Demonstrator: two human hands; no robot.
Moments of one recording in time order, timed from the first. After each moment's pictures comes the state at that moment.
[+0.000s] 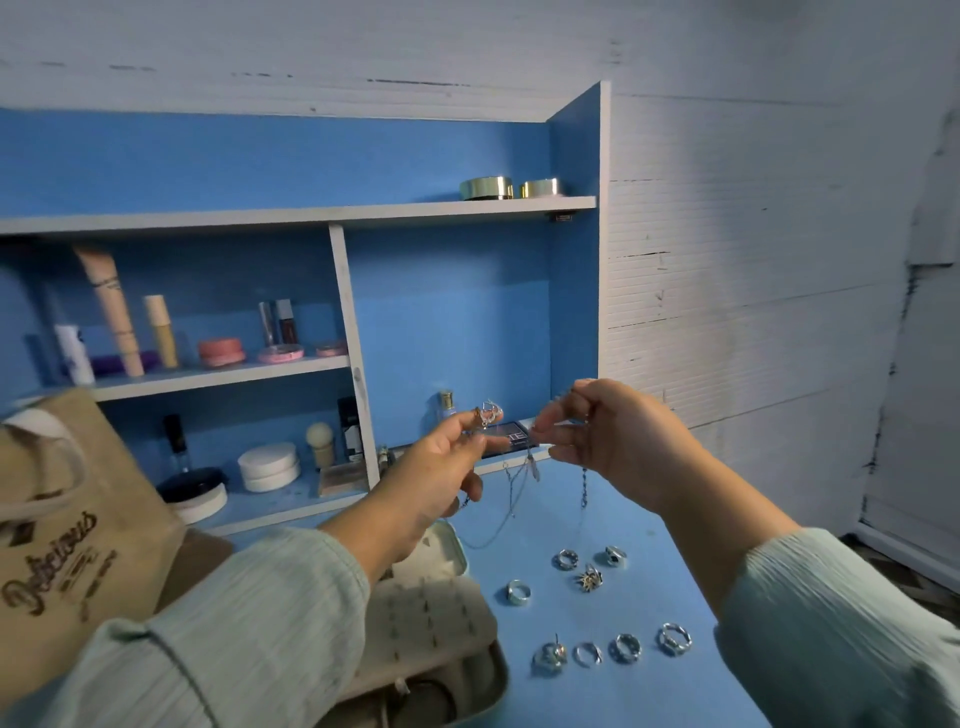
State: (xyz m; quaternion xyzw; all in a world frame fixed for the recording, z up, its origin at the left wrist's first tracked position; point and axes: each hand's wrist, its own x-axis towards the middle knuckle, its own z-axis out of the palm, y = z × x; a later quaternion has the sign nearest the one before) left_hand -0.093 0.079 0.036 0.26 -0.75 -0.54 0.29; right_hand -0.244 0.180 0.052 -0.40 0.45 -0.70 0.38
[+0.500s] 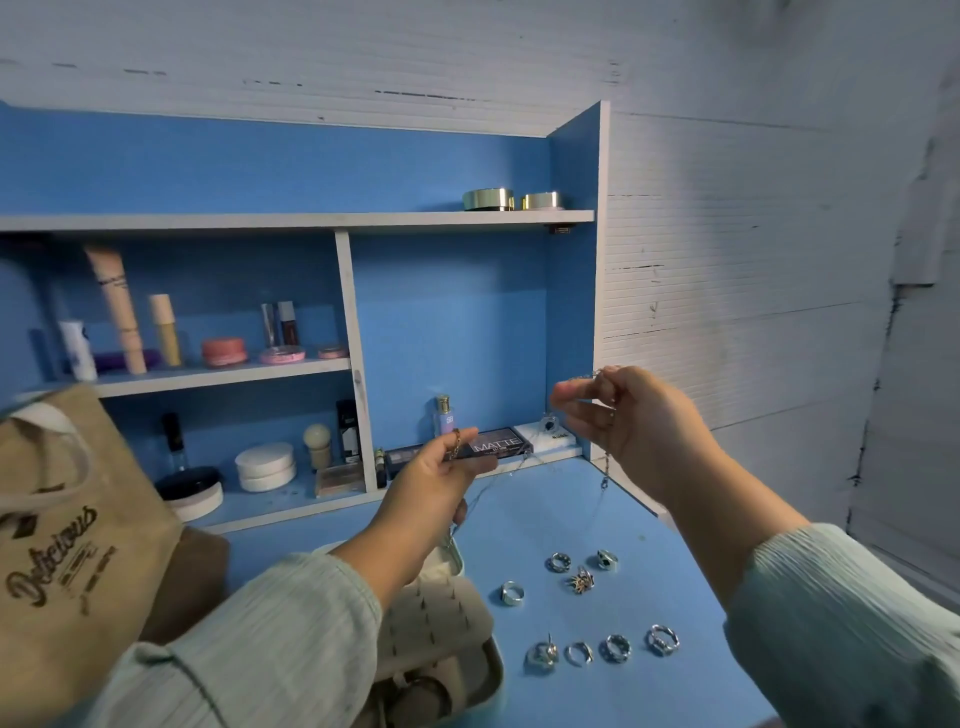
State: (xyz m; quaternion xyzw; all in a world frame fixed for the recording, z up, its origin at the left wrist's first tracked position) left_hand -0.091 0.082 0.019 0.28 -0.70 -0.55 0.36; right_hand -0.249 0.187 0.064 -0.34 0.45 -0.77 0.31
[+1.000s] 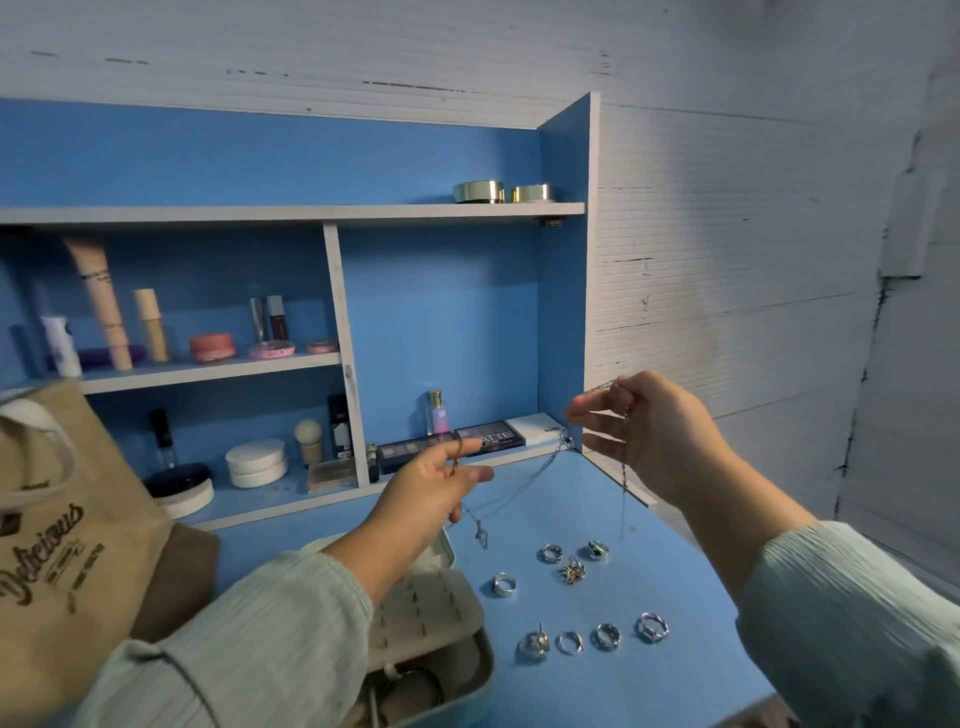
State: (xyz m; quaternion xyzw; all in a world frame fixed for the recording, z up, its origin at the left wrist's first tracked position) left_hand -0.088 0.085 0.016 0.28 -0.74 -0.53 0.31; right_hand -0.260 0.204 0.055 -0.31 0.49 -0.75 0.31
